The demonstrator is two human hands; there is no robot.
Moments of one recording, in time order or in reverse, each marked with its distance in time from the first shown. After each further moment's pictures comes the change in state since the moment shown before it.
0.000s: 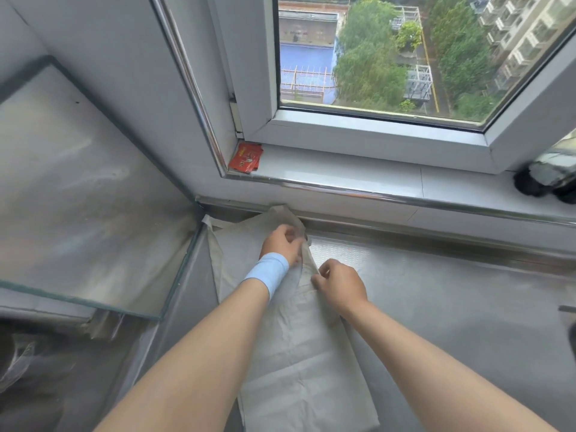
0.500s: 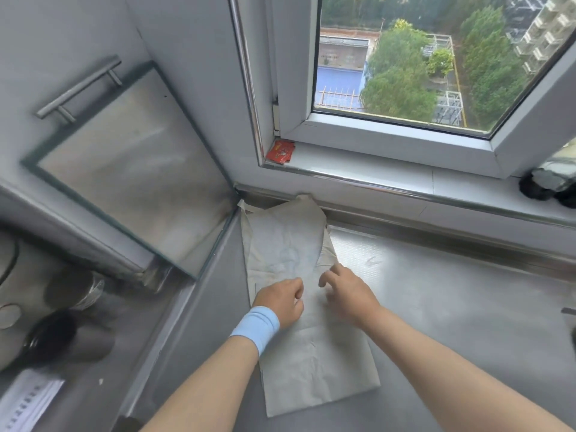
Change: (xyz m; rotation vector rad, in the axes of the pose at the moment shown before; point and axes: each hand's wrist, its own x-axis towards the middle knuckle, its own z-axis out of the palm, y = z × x) left_hand -0.141 -0.090 -0.015 0.721 -0.091 0.327; right_hand -0.071 0.012 0.004 -0.352 -0.126 -0.513
